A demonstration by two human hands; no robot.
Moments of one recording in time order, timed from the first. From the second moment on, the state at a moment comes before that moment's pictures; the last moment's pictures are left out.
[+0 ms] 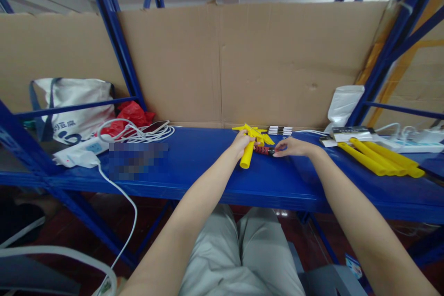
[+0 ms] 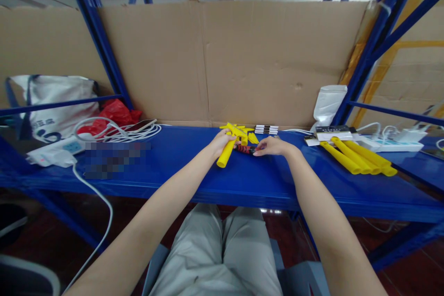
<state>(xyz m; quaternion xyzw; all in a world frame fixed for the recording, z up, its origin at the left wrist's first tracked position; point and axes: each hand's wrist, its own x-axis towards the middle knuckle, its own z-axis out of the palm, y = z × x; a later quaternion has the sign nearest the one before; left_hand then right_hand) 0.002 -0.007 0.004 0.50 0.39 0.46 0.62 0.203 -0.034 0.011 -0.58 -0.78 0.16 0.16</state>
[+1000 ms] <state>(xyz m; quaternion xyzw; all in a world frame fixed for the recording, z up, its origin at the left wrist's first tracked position) -0.002 0.005 0.001 0.46 0.37 0.49 0.64 0.210 -0.041 0.043 -0.46 -0.30 0.15 0.82</state>
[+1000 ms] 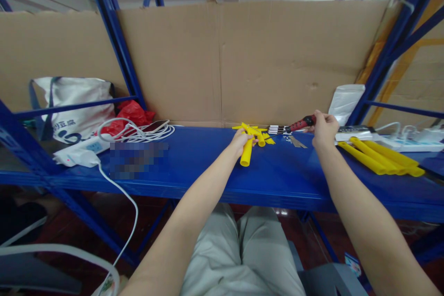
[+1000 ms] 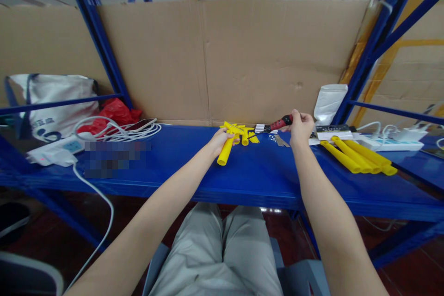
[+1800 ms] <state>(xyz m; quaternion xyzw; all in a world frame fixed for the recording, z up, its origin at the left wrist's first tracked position) 0.006 -0.006 -0.008 0.53 0.34 0.34 0.70 0.204 -0.045 0.047 -0.42 -0.22 0.19 0.86</state>
